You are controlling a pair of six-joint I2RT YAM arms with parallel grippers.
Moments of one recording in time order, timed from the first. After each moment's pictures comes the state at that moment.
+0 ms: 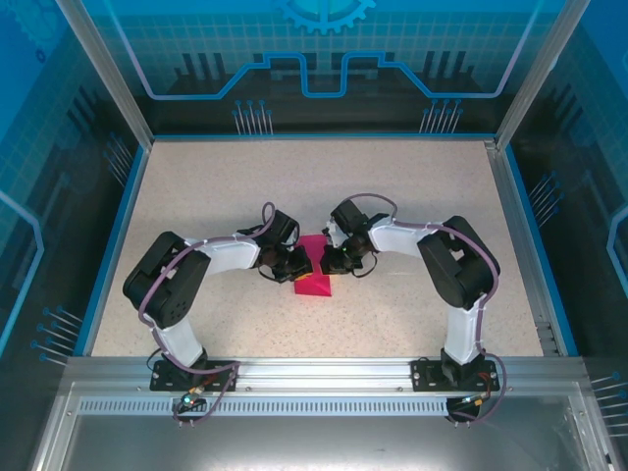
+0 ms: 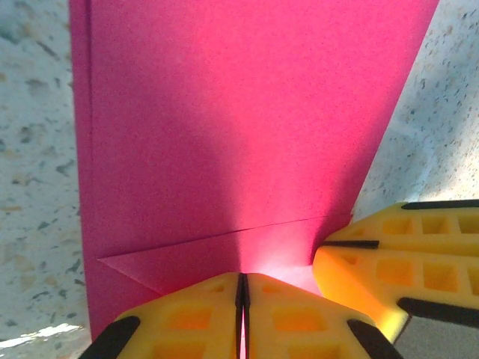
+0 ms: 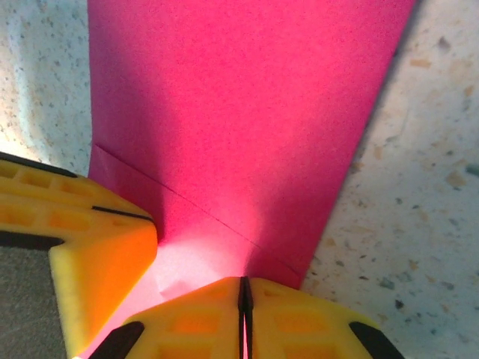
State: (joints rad) left arm -0.53 1.75 0.88 -0.26 0.41 -0.93; right arm 0.62 1.92 1.14 -0.47 -0.47 0.45
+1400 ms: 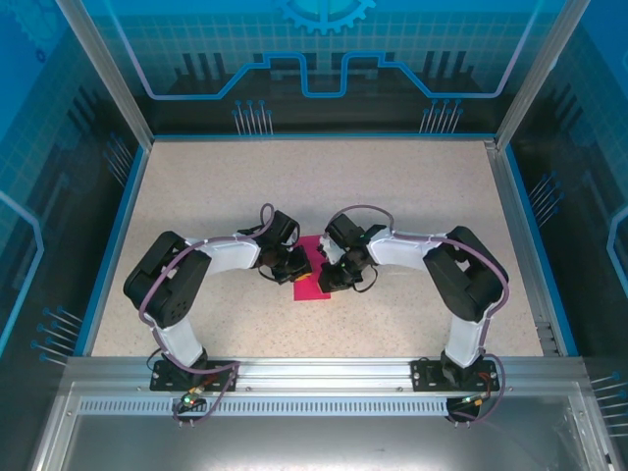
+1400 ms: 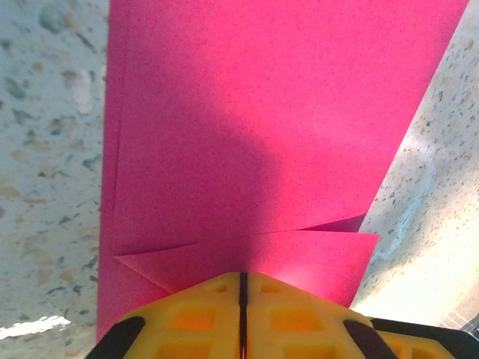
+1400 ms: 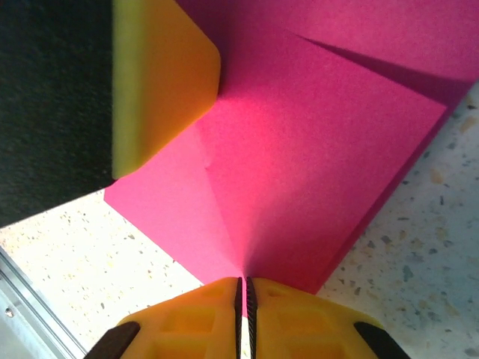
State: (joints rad) left arm -0.53 1.75 0.88 -0.27 0.40 -0.98; right arm 0.71 1.84 1.05 -0.53 -0.47 0.40
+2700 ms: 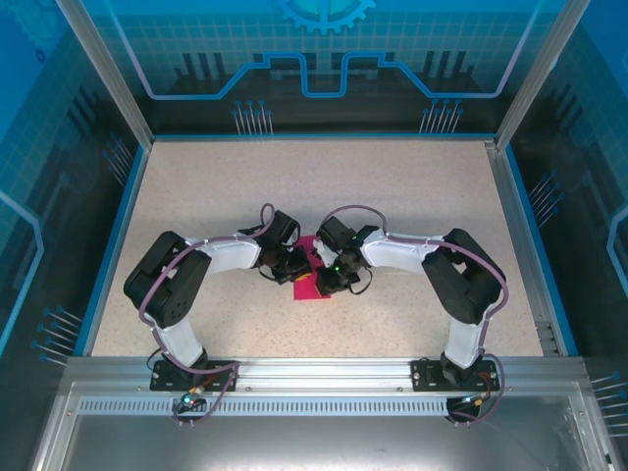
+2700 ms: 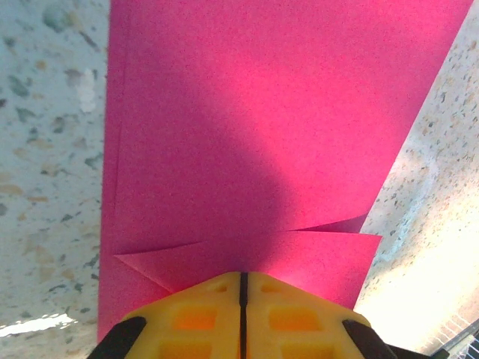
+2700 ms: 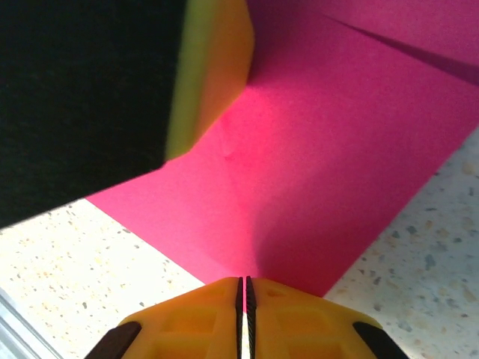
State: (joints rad) left arm -0.53 1.76 0.89 -0.28 0.39 -0.98; right arm 0.77 1.84 1.10 -0.60 -0.36 0.38
